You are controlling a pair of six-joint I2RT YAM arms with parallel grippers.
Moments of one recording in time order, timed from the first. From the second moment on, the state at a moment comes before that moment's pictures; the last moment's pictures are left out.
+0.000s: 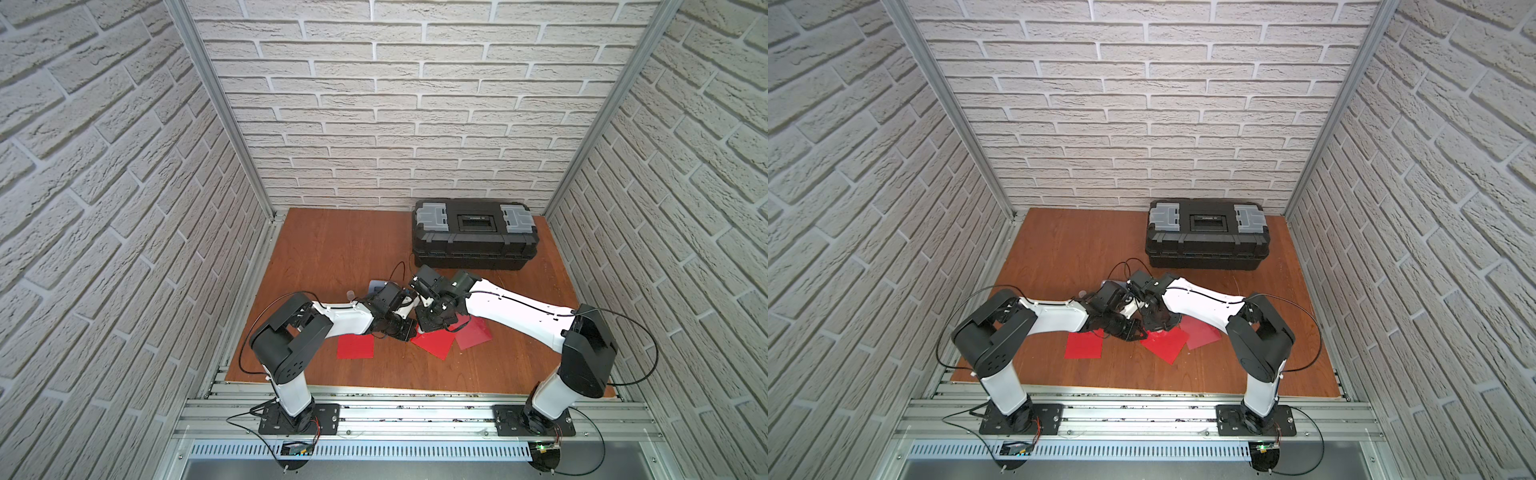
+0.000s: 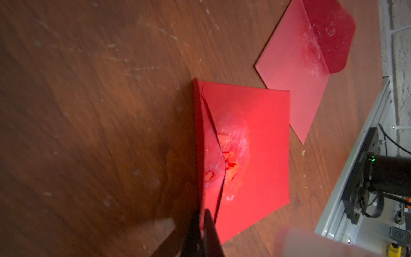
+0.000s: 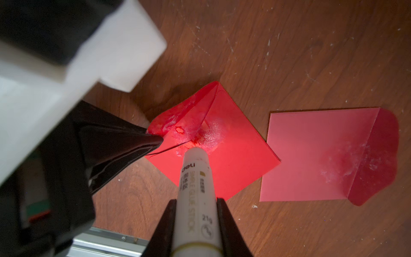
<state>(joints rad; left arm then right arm) -0.78 1.73 0.81 -0.10 0.43 -0.37 0.82 1.66 1.31 -1.01 0.00 0.59</state>
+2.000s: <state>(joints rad) -0.73 1.77 0.79 -0.05 0.60 -0.37 0.76 1.78 1.27 -0.99 0.08 0.56</state>
